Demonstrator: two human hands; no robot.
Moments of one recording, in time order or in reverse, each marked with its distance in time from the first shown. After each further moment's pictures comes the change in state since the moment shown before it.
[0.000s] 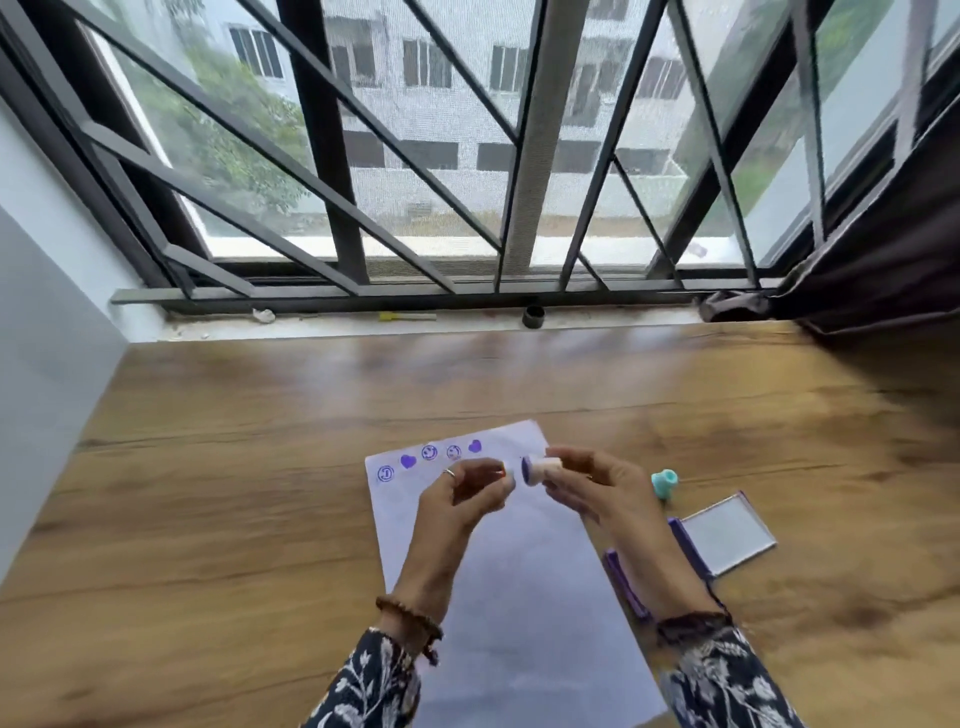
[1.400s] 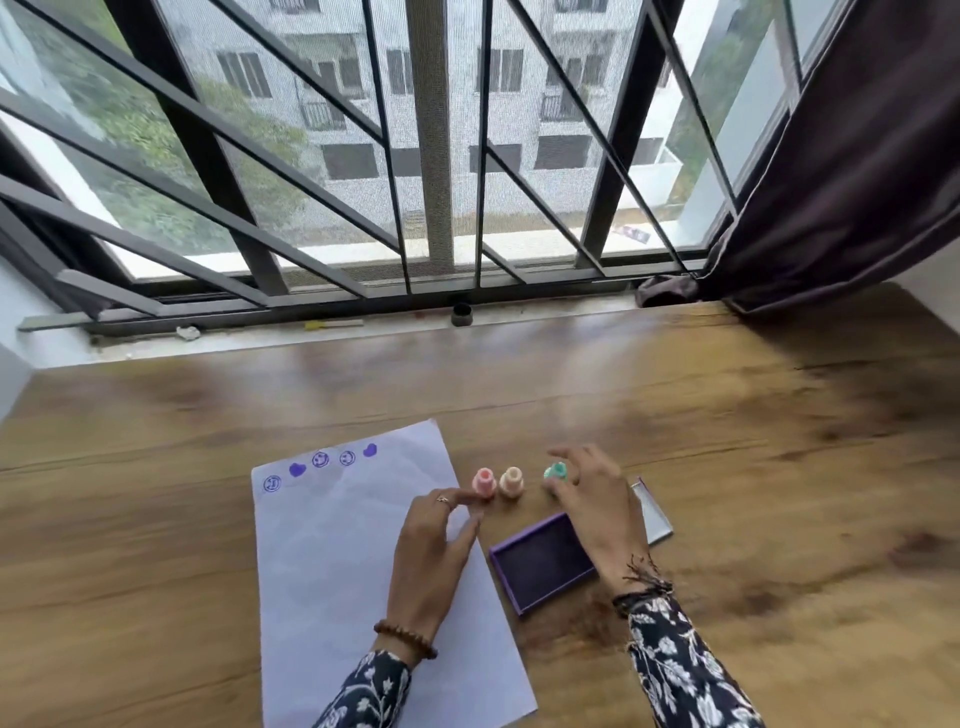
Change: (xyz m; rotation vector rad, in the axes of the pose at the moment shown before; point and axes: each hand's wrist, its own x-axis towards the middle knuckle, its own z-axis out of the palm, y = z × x) left_hand -0.003 -0.066 0.089 0.873 0.098 0.454; right_hand 0.031 0.029 -0.121 -0.981 0.222 -0.246
